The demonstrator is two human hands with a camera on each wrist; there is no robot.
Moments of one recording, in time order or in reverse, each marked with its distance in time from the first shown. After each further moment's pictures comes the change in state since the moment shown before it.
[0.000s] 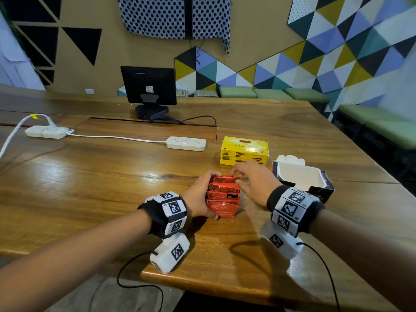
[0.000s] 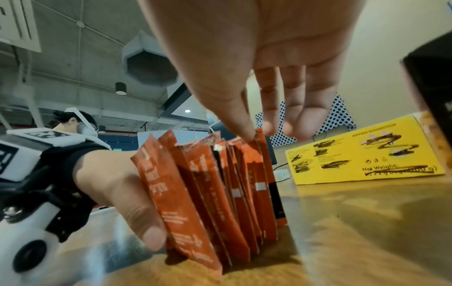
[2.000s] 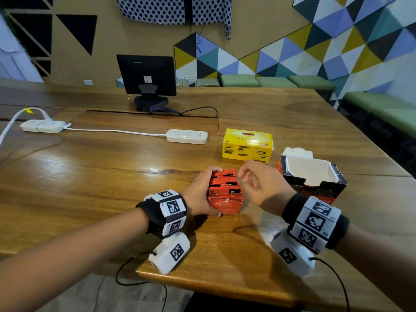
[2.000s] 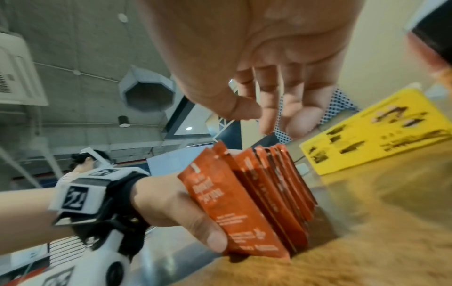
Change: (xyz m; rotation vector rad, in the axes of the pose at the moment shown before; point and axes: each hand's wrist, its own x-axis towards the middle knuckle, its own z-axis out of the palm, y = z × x) left_hand 0.003 -0.003 0.000 0.001 -0.001 -0.007; right_hand -0.020 -0.004 -0.003 0.276 0.005 0.026
